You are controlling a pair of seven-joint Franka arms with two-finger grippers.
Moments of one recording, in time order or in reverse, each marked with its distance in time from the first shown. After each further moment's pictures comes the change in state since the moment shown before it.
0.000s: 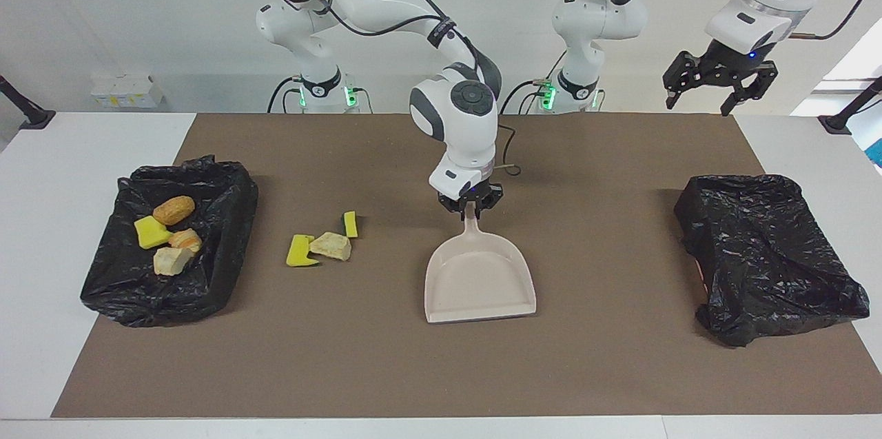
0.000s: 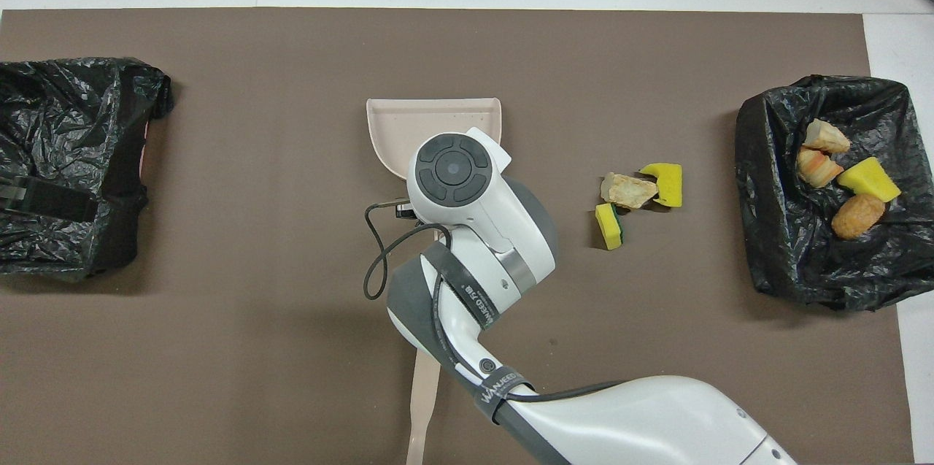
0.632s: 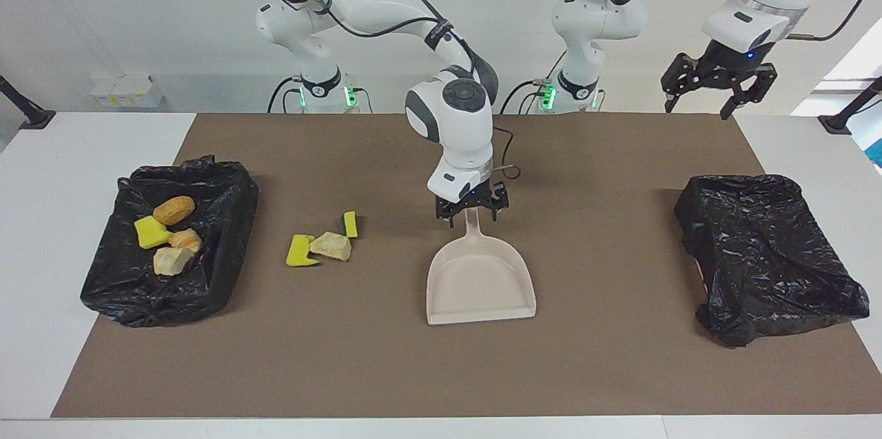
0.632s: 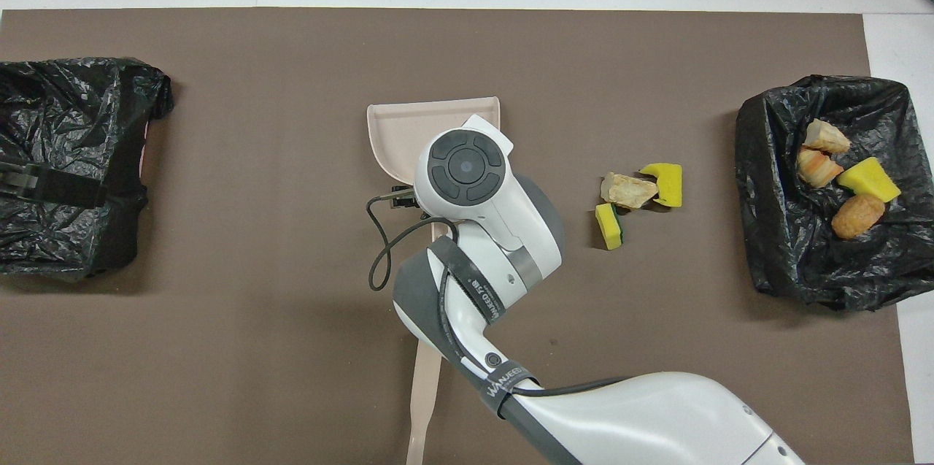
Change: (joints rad) left arm -0.004 0.005 -0.016 -0.004 0.000 0.066 0.000; right arm -0.008 -0.004 -0.002 -0.002 0.000 0.052 -0.068
